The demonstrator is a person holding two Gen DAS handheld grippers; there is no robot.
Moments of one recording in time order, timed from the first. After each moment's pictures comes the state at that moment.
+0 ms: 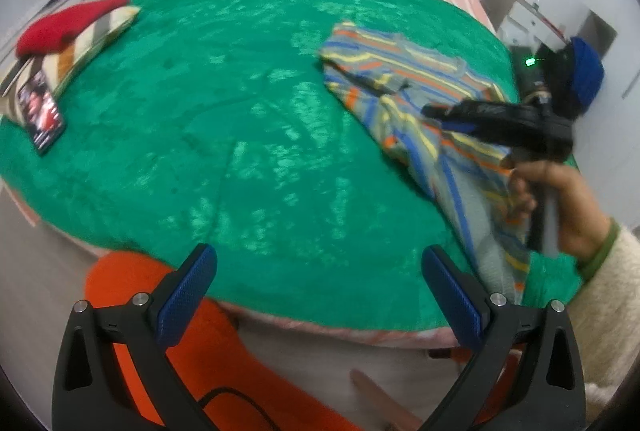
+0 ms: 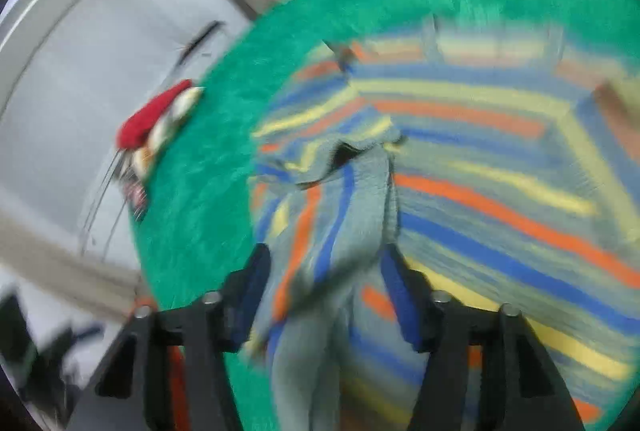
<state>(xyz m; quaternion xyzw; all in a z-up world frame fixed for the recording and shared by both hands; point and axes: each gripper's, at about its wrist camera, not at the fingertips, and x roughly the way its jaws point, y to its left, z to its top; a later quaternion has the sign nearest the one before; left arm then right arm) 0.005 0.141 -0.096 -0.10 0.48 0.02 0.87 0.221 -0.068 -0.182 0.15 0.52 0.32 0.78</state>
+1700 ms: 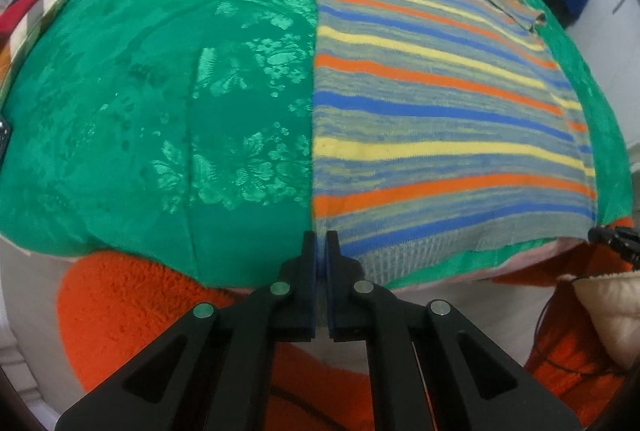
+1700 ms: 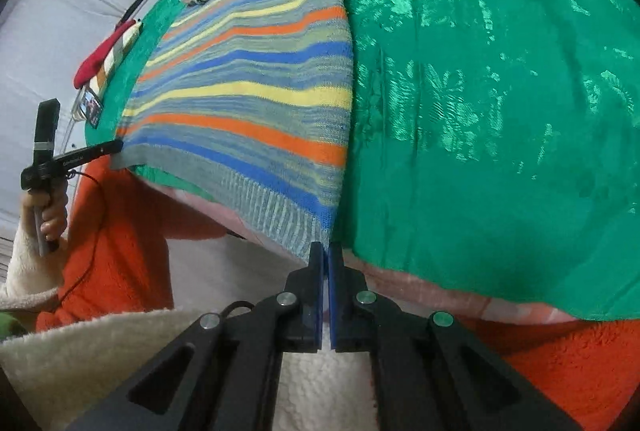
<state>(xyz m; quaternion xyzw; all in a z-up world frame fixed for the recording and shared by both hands) 0.043 0.146 -0.191 -0.02 0.59 -0.06 0.80 0.002 -0.230 -0.218 0.11 0.60 0.22 0.76</state>
